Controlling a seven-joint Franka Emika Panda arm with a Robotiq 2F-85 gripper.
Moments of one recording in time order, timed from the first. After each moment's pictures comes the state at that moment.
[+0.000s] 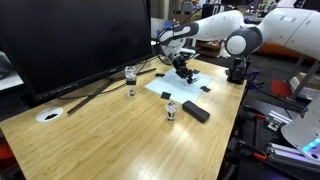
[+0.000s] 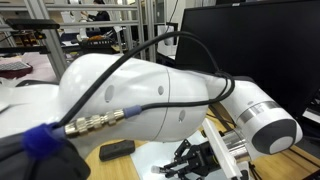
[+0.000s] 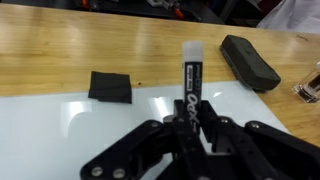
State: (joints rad) arm -0.27 1.40 -0.03 -0.57 0.26 0.88 -0.07
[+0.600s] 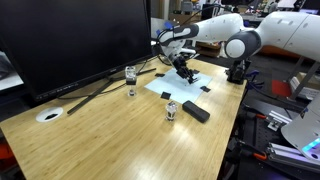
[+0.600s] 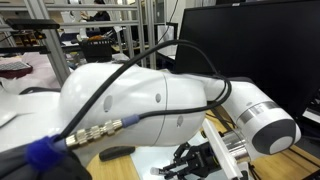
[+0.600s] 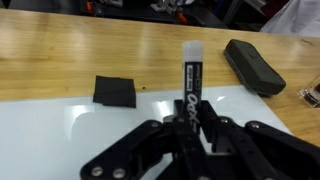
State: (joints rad) arm -0.27 1.44 -0.03 -0.49 0.25 0.83 -0.06
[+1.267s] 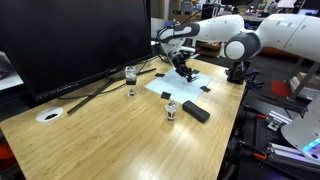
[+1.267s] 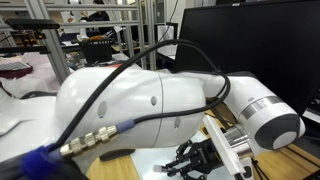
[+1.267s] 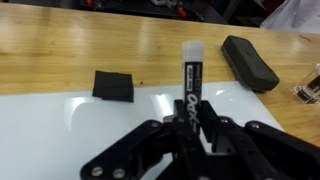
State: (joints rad) arm -0.28 1.46 -0.01 -0.41 0.24 0.81 -0.05
